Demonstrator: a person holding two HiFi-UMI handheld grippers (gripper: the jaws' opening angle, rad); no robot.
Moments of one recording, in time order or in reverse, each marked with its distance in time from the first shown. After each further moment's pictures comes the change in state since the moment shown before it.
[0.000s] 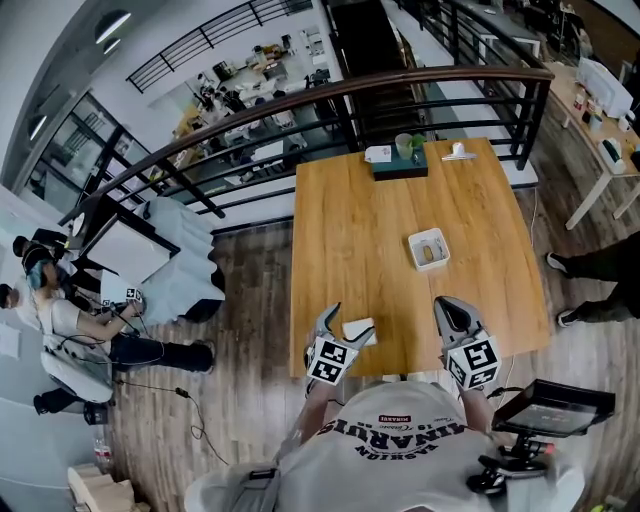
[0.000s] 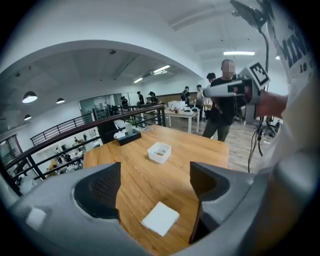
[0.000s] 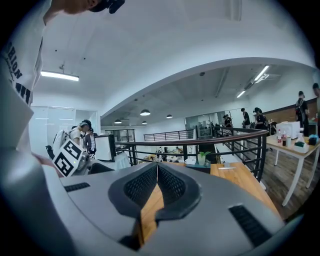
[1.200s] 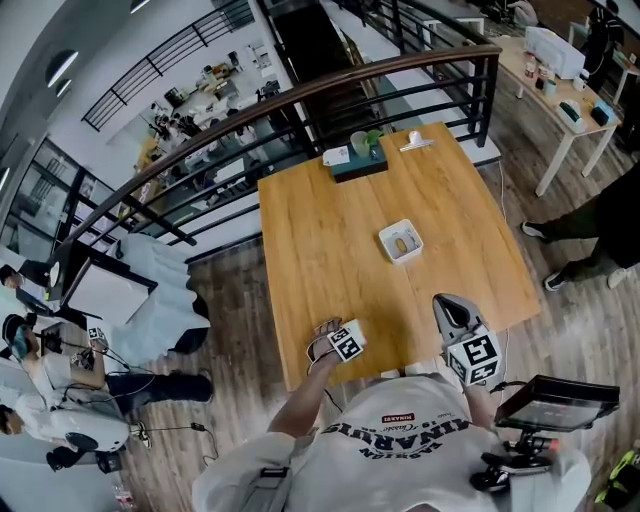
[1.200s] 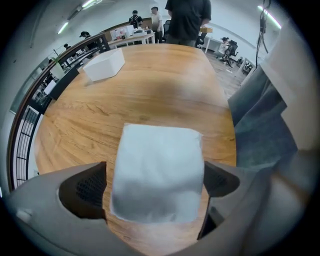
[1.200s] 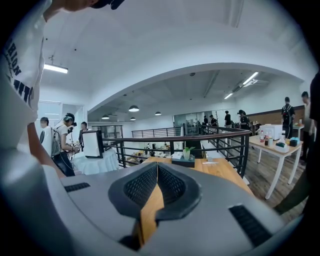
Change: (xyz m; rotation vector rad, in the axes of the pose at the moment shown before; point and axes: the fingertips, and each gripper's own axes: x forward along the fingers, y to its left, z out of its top) left arm 0.143 -0.035 -0.262 0.476 0.731 -0.374; right arm -0.040 -0.019 -0.016 0.013 0.042 -0.154
